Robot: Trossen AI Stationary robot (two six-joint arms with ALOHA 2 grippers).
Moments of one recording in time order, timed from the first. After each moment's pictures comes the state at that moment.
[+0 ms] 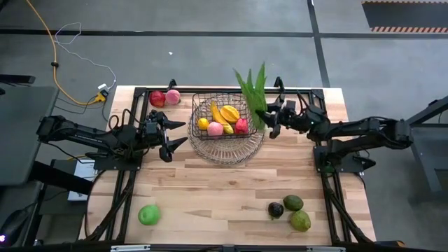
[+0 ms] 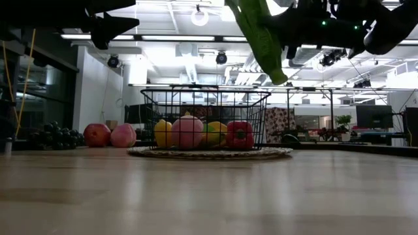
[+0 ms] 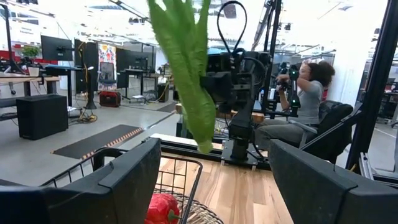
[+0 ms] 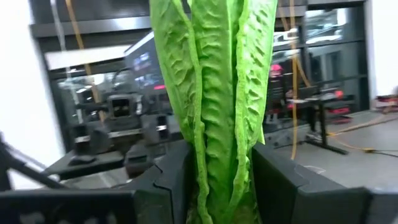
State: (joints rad) left arm 0.00 0.66 0.22 0.62 -0.34 -0.02; right arm -0.30 1.14 0.39 1.02 -0.08 0.15
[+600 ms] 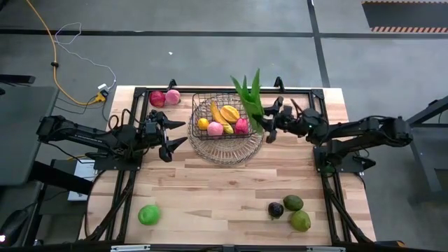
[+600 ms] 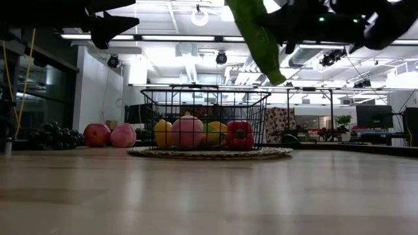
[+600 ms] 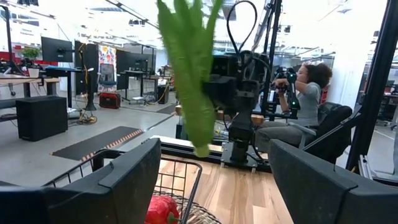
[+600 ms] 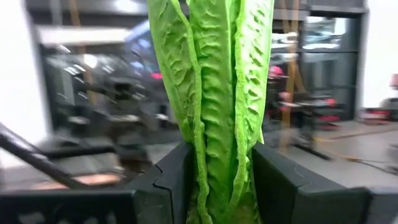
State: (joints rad) left arm 0.00 0.66 0.22 0.63 -0.34 -0.02; right arm -0.23 1.16 0.44 0.95 0.04 0.00
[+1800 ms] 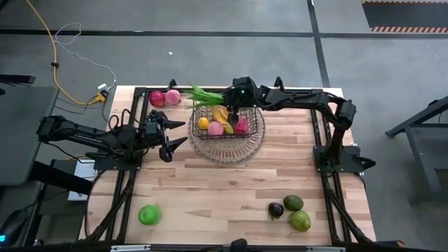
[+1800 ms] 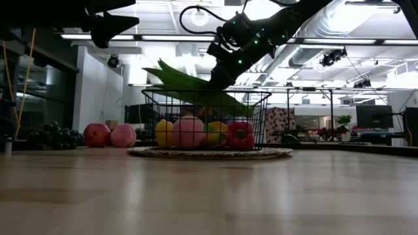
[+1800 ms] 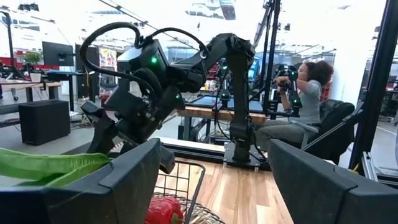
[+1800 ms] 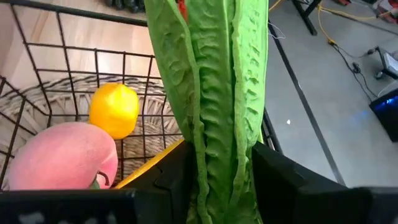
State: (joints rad) left arm 0.00 0.66 0.22 0.63 -0.34 0.00; right arm -0.42 1.83 1.31 -0.04 -0.03 -0.44
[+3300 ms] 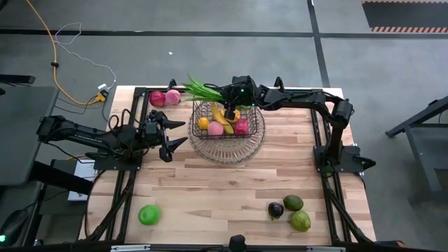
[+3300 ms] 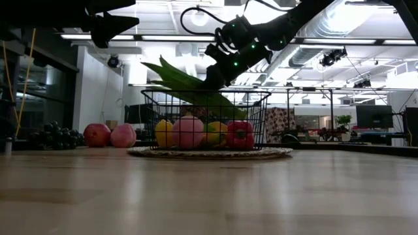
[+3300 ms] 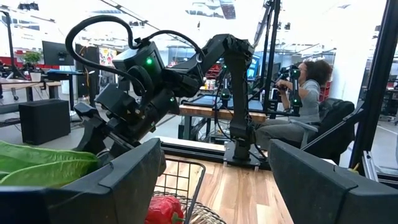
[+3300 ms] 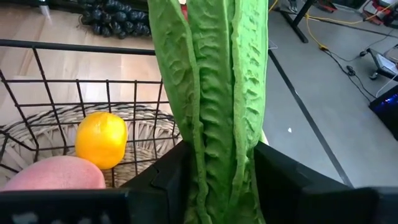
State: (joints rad) left arm 0.00 0.66 0.22 0.63 -0.34 0.00; right arm -0.44 1.87 1.31 0.07 -0.06 -0.37
